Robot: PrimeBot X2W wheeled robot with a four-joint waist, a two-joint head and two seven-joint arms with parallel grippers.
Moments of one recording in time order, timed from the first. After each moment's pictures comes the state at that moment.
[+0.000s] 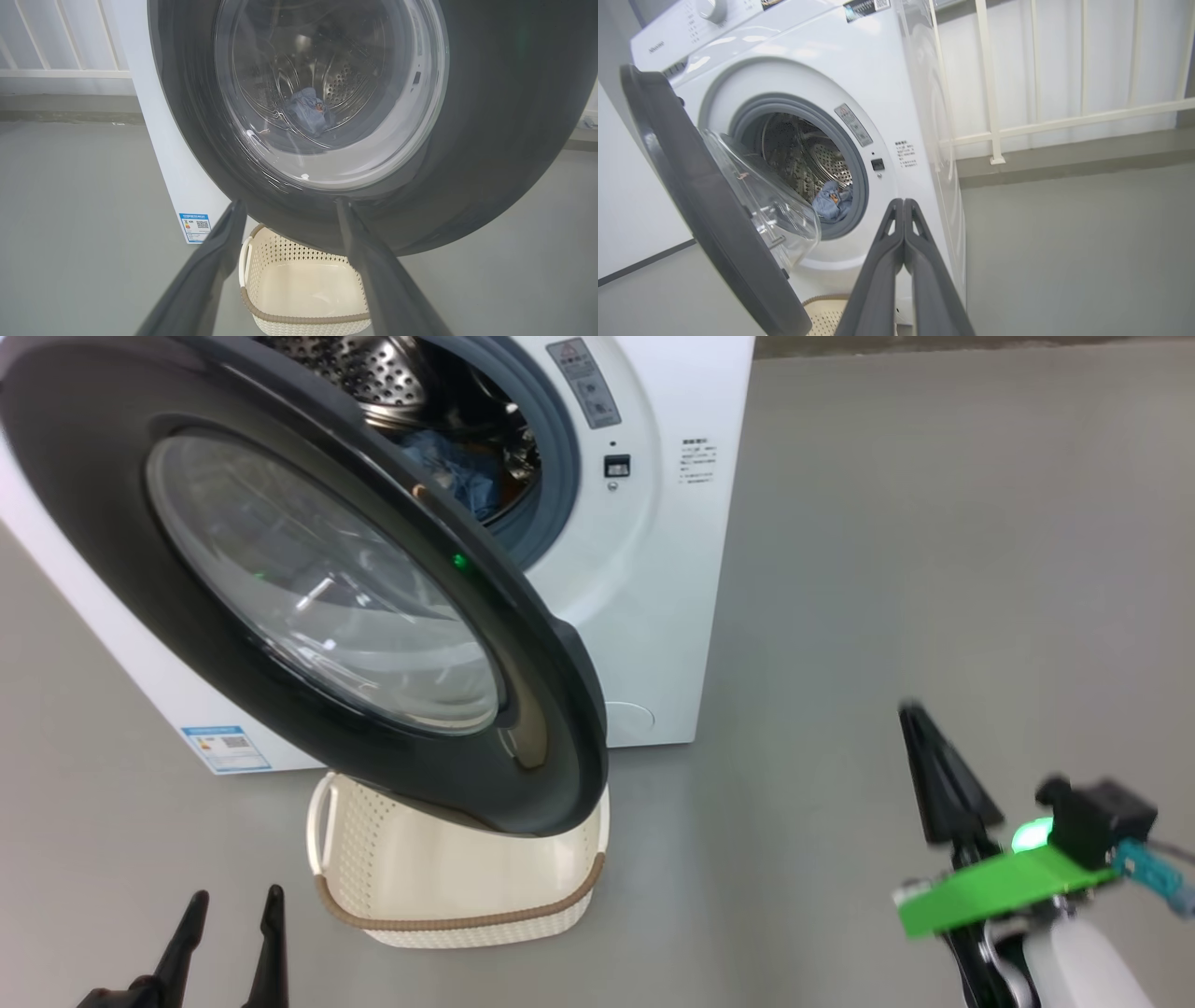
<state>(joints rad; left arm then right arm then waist) 0.09 0.11 0.04 0.13 -0.26 -0.13 -0.25 -0.17 -0.14 0.09 0.20 0.43 0.13 -0.26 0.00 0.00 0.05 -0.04</state>
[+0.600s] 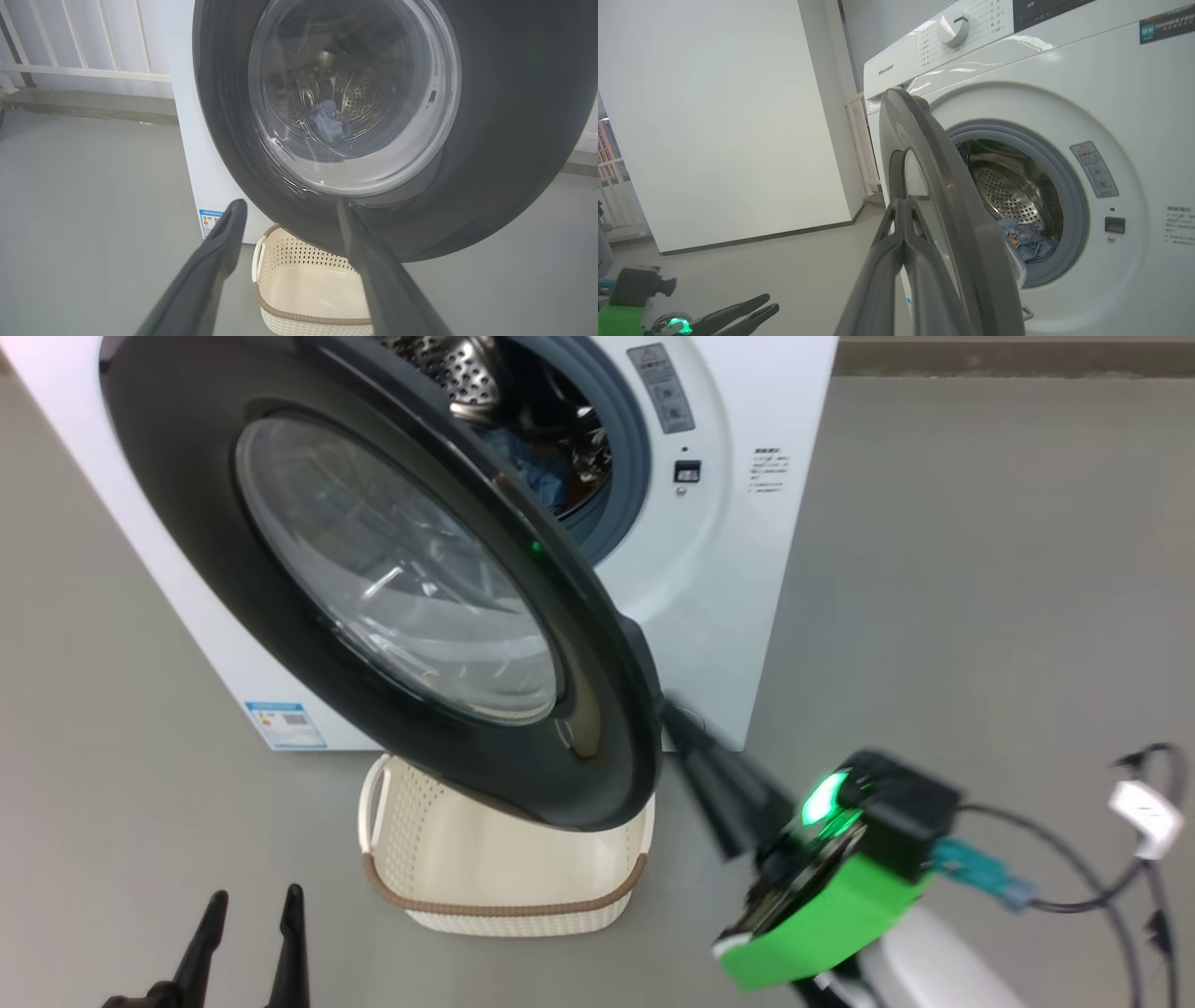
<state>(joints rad) 0.11 0.08 0.03 0.09 -0.26 -0.13 -0.26 -0.30 -0.13 0.48 -0.01 0.48 0.13 -0.26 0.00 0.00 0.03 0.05</state>
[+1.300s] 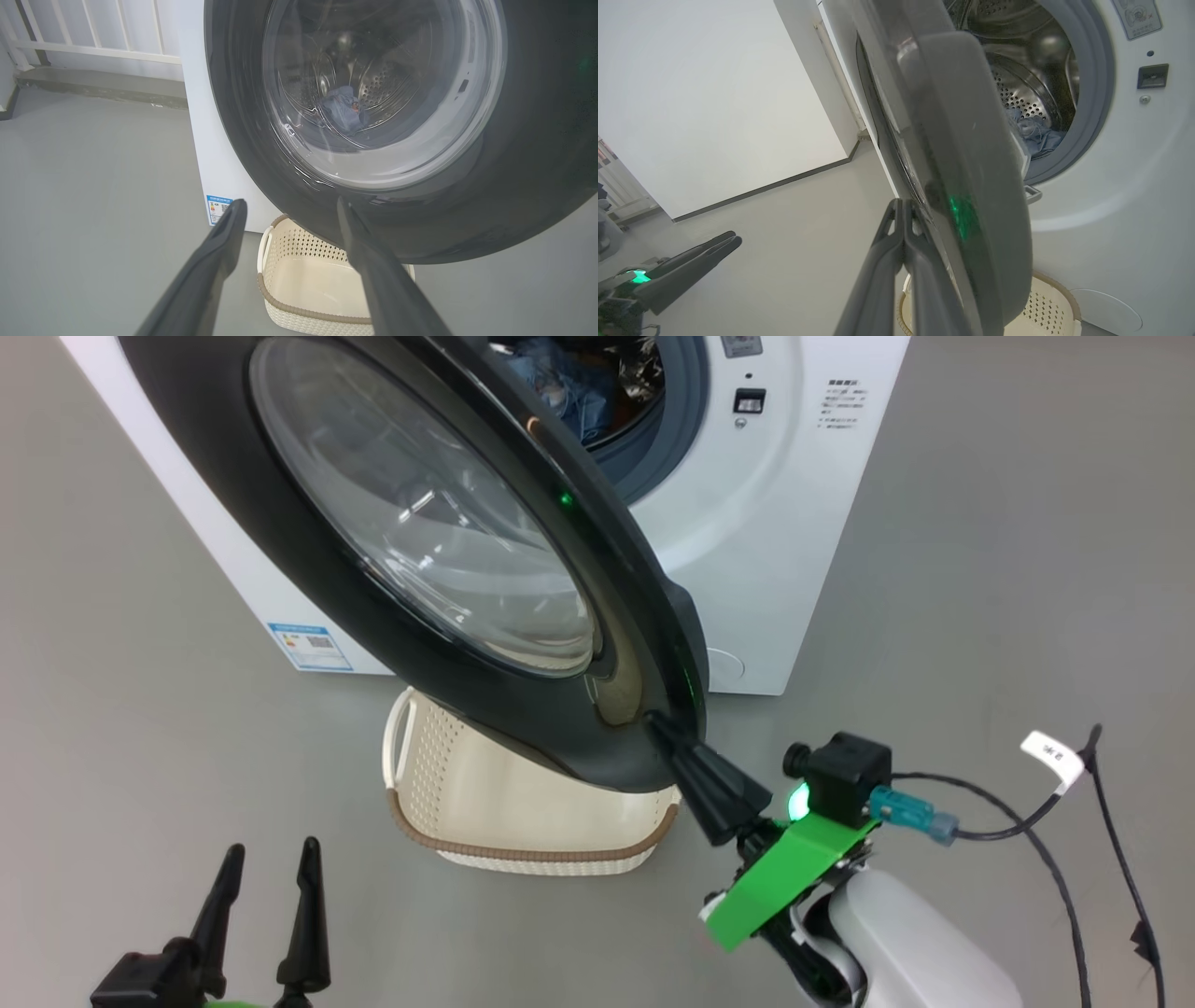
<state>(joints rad) 0.04 0.05 0.00 0.09 -0.27 -0.13 -0.26 -0.43 -0.11 0.57 0.34 0.57 0.13 -0.26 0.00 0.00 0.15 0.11</state>
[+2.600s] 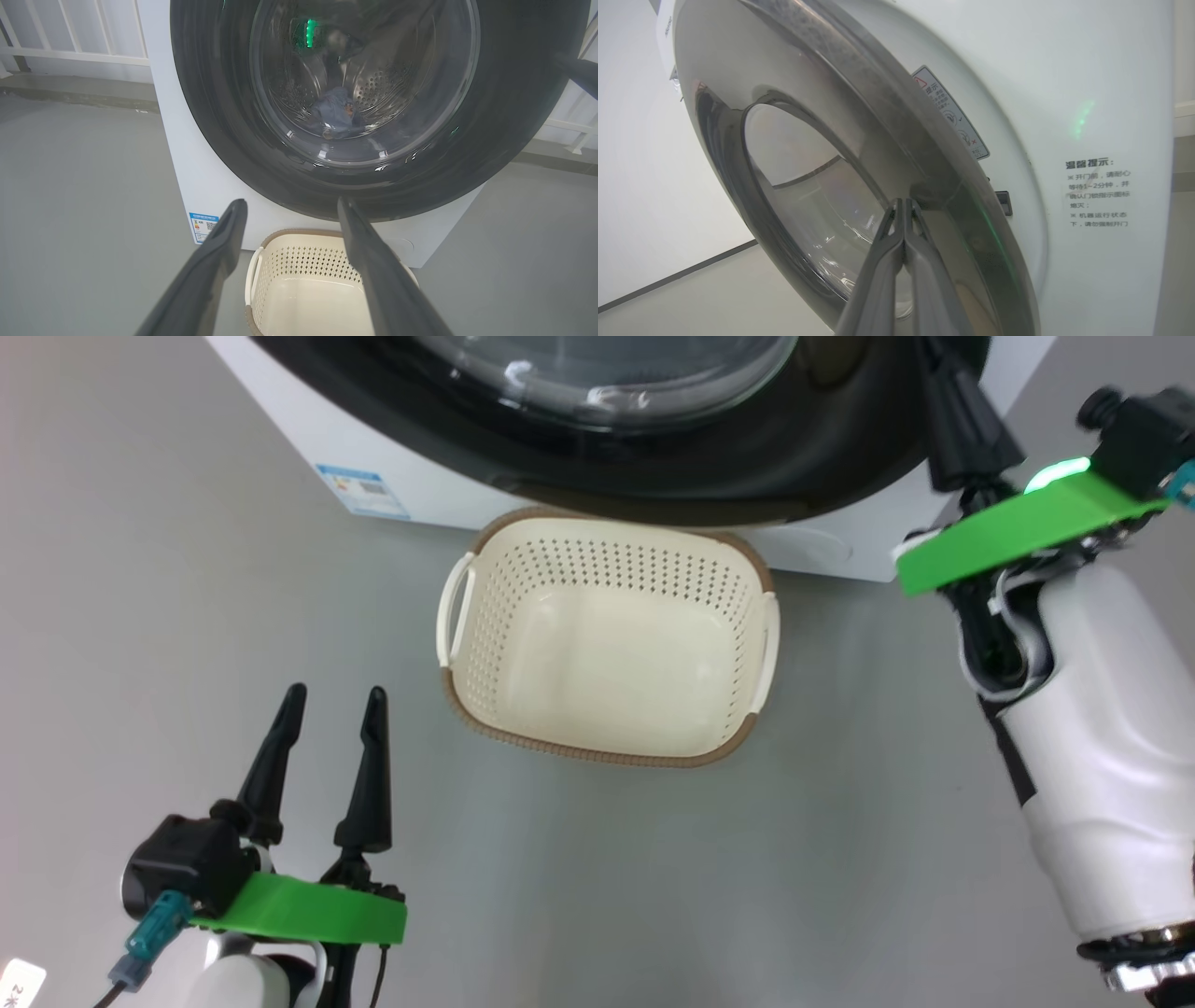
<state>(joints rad) -0.19 0.04 -0.12 0.05 -0.29 -0.13 -0.26 -0.85 -0.18 0.18 0.50 0.54 0.13 -0.26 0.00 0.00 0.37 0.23</state>
